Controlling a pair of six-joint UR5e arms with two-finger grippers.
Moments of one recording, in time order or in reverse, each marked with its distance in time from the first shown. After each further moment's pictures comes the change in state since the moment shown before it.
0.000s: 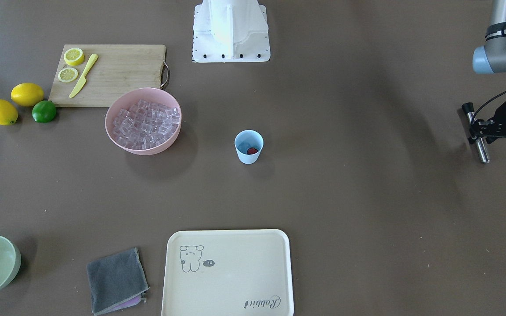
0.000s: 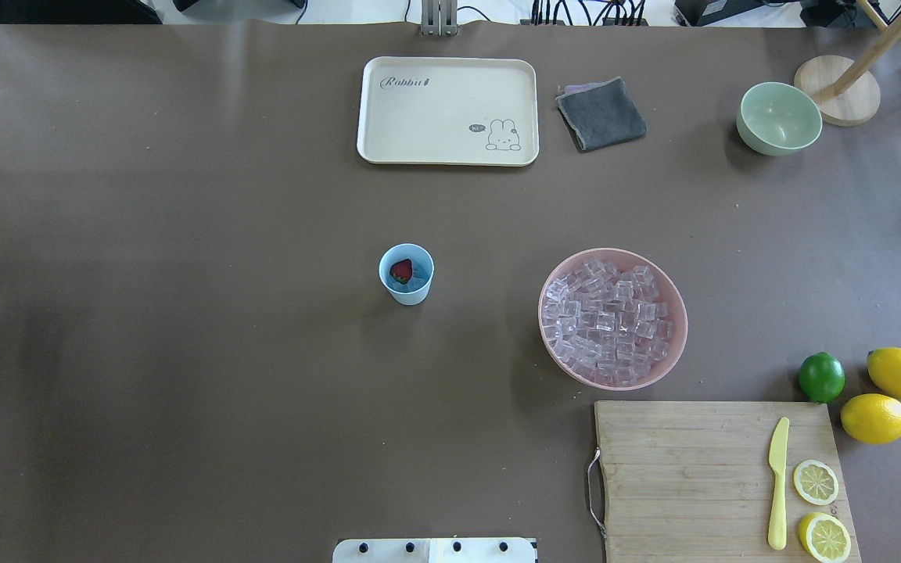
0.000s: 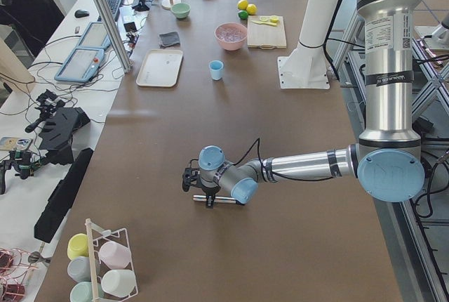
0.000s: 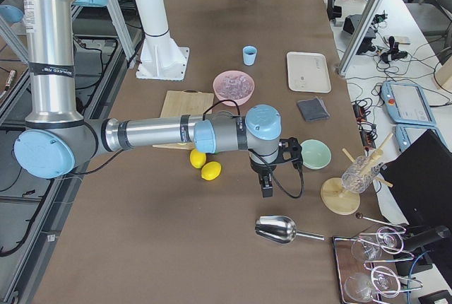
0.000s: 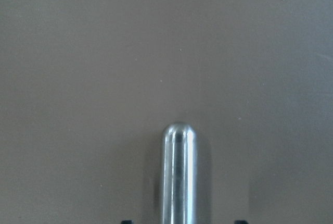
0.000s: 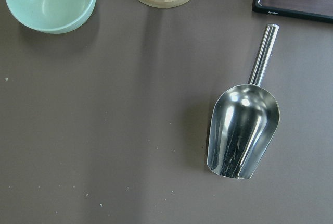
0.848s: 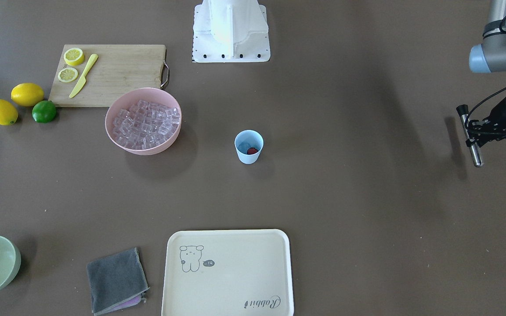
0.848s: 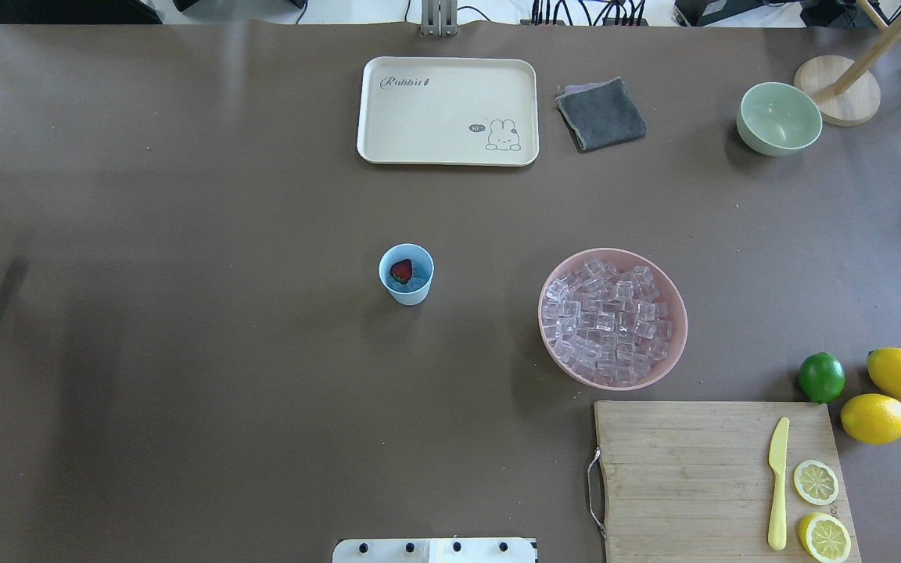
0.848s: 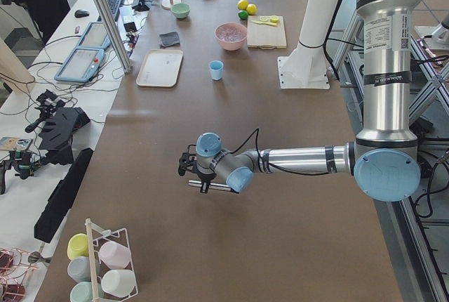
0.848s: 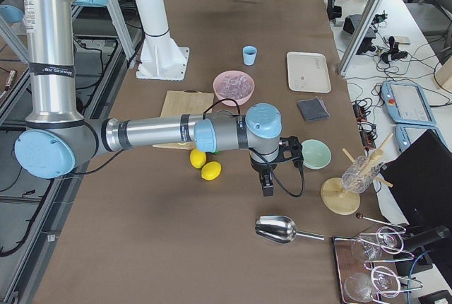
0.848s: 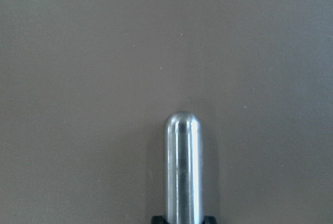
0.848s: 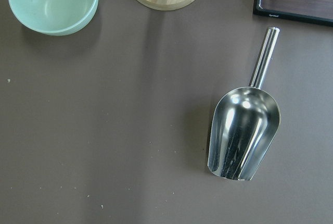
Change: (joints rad) left arm -0.004 -0.039 -0.106 0.022 -0.013 0.027; right arm 0.000 0.001 0.006 0.000 -0.001 0.000
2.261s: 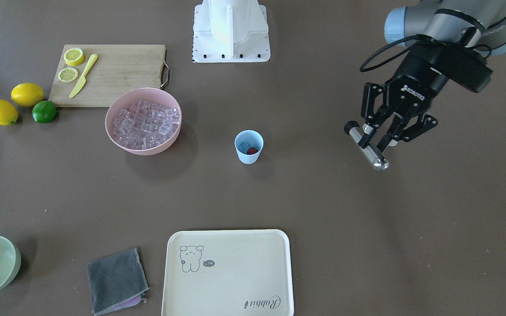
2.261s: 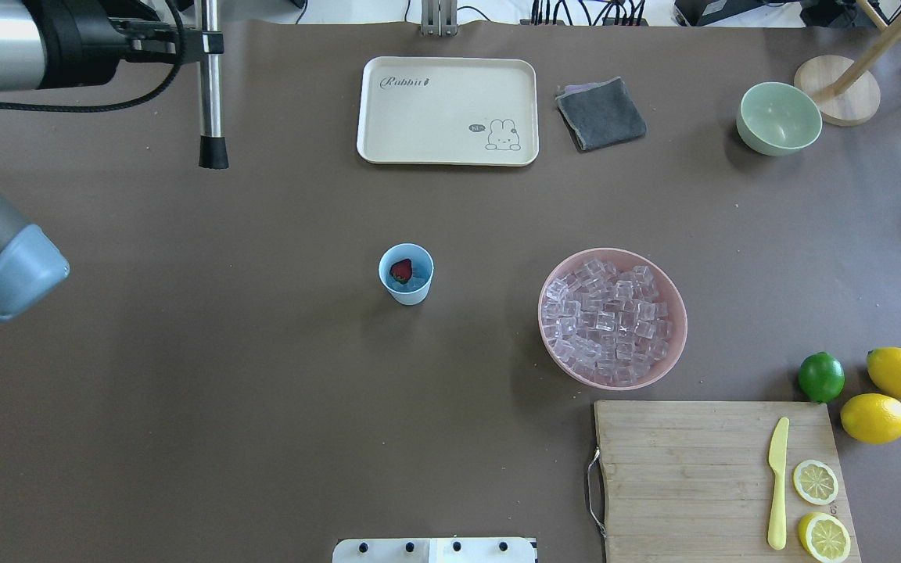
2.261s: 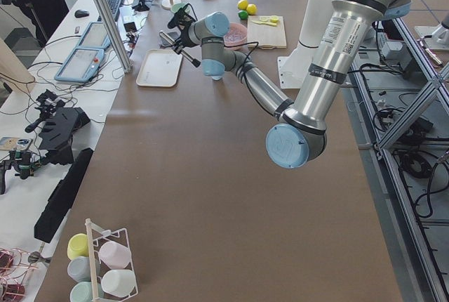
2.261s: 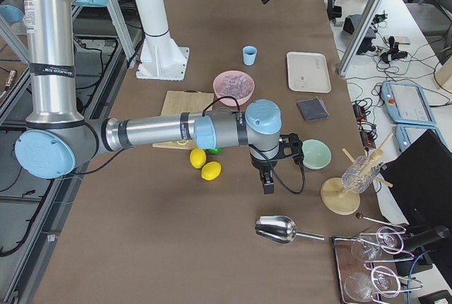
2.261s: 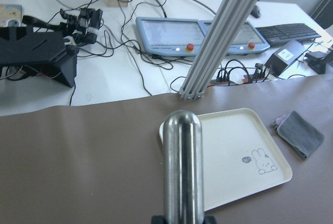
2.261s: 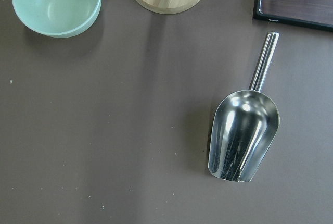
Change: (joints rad) left arm 0.247 -0.439 -0.373 -0.125 0.508 -0.326; right arm -0.002 0.002 0.017 -0.010 -0.011 0.000
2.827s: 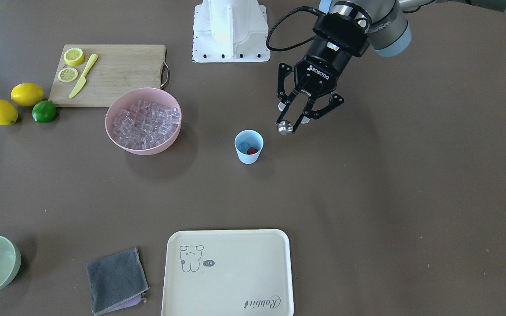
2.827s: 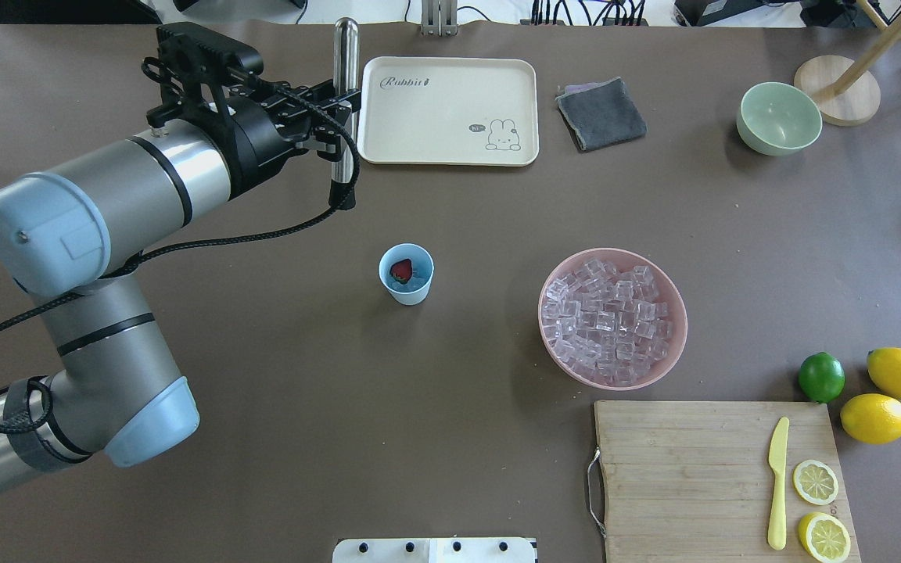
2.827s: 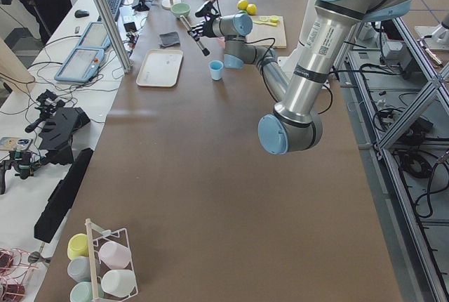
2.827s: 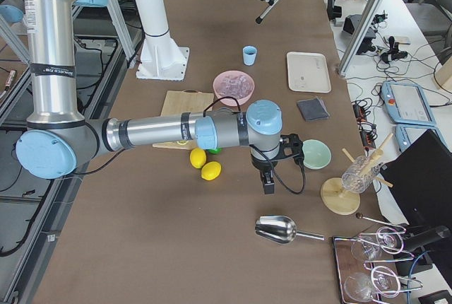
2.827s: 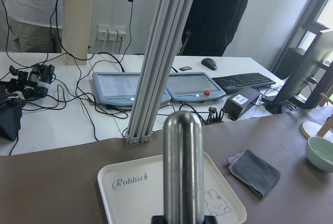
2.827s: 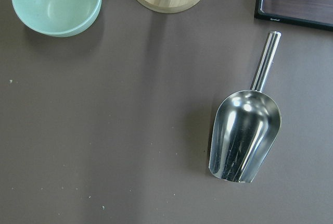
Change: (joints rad) left arm 0.276 -0.101 0.012 -0.053 0.403 0.176; right arm -0.003 0.001 -0.002 0.001 0.001 0.000
